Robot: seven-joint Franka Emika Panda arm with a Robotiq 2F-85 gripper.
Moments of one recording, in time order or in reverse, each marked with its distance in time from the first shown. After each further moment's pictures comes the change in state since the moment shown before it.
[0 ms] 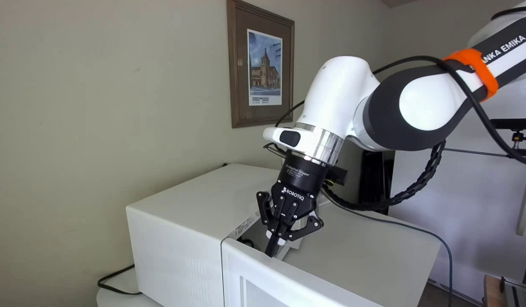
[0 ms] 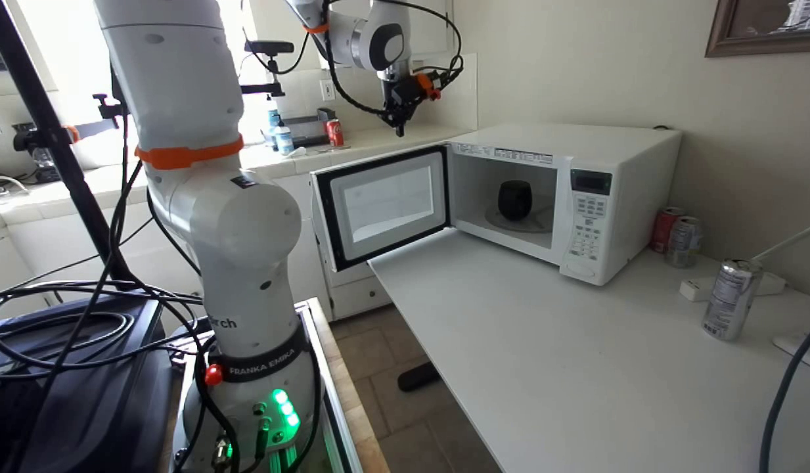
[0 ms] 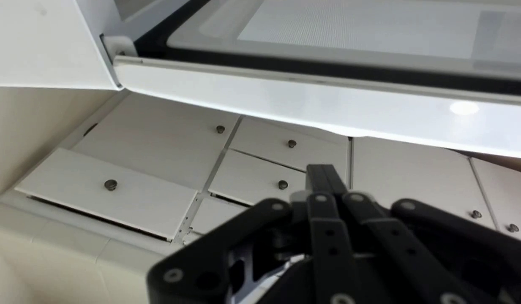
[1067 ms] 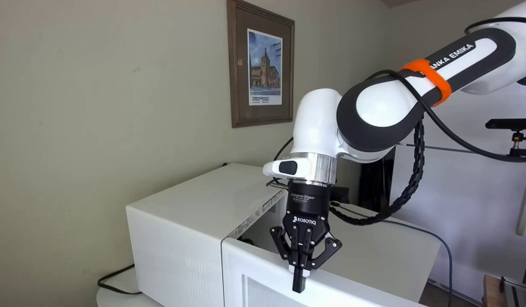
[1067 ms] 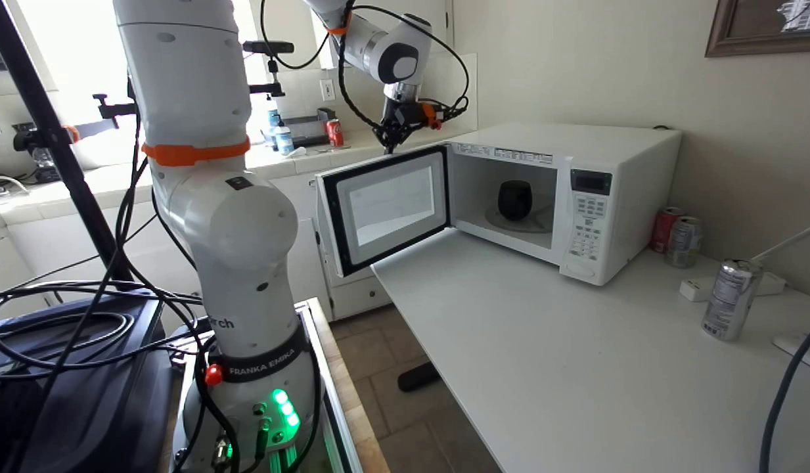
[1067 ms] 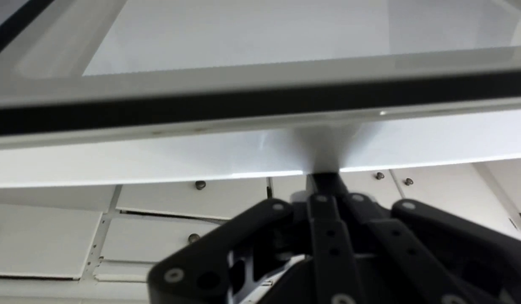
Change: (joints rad) arm -0.061 0.064 0.018 0.014 0.215 -0.243 -0.152
